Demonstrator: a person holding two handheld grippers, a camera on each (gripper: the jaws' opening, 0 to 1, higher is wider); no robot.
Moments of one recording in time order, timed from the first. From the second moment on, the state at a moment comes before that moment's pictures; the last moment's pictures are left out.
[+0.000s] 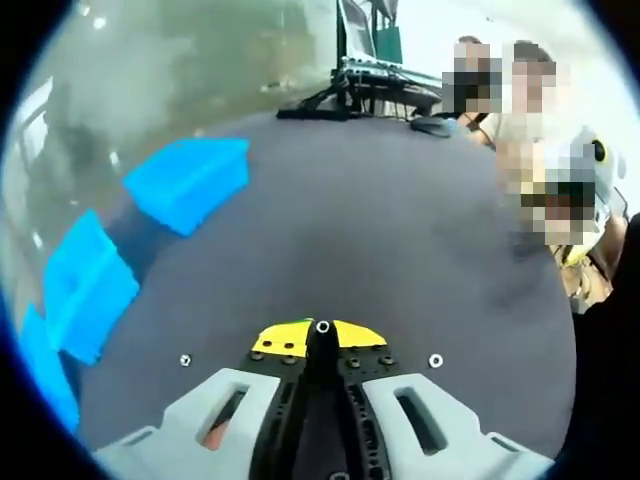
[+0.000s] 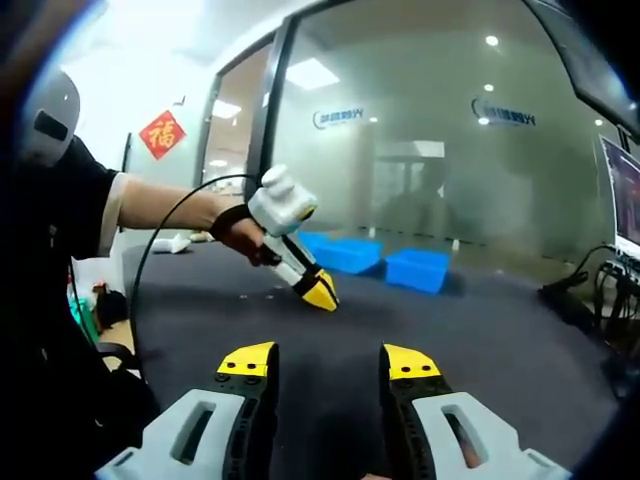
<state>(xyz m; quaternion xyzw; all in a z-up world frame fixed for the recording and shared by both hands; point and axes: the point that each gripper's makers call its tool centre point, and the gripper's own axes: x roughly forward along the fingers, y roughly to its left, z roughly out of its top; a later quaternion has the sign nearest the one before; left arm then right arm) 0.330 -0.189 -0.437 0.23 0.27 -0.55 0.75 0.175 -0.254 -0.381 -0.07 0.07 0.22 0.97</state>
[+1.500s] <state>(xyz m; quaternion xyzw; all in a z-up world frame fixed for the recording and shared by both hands) 0.329 -0.063 -0.314 0.02 0.05 -0.40 0.91 0.185 -0.267 -0.355 -0.06 0.05 0.18 0.98</state>
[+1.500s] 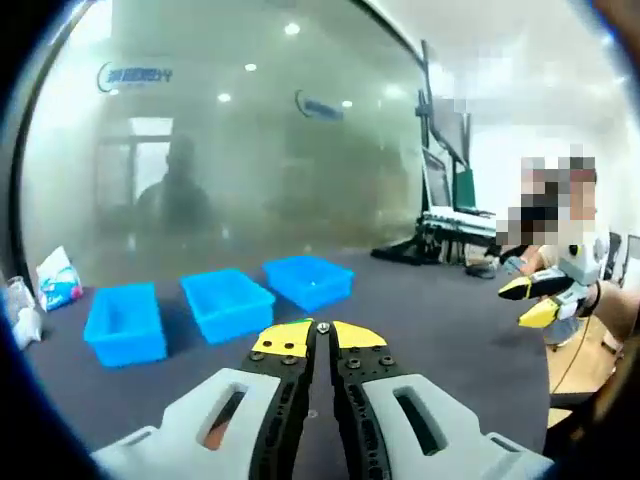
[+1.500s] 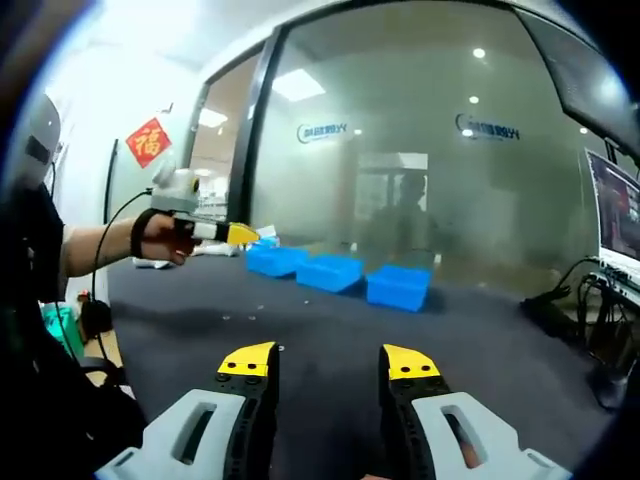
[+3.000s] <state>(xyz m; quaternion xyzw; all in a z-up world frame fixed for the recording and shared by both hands) 0.450 0.012 -0.357 0.08 0.13 -0.29 0.94 0.181 -0.265 -0.374 -0.06 0.07 0.18 0.98</state>
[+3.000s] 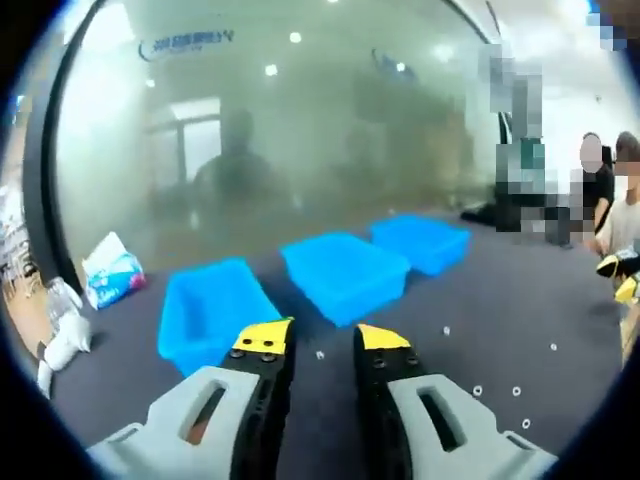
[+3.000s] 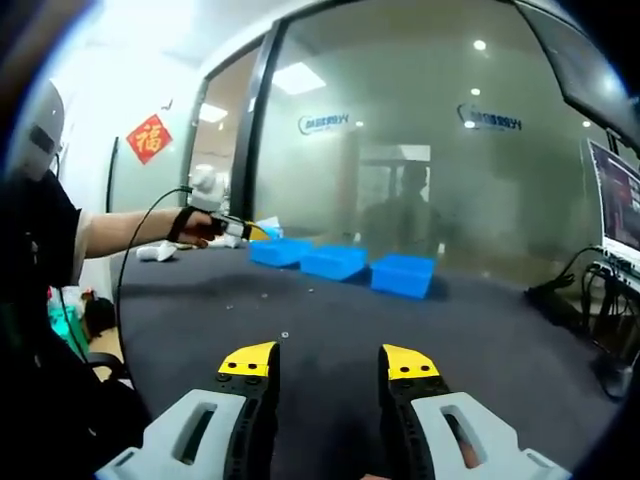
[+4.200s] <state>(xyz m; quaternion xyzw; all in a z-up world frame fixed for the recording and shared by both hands) 0.484 0.002 -0.429 0.11 0.26 -0.27 0.92 0.181 -0.271 -0.385 -0.05 0.08 0.18 0.98</state>
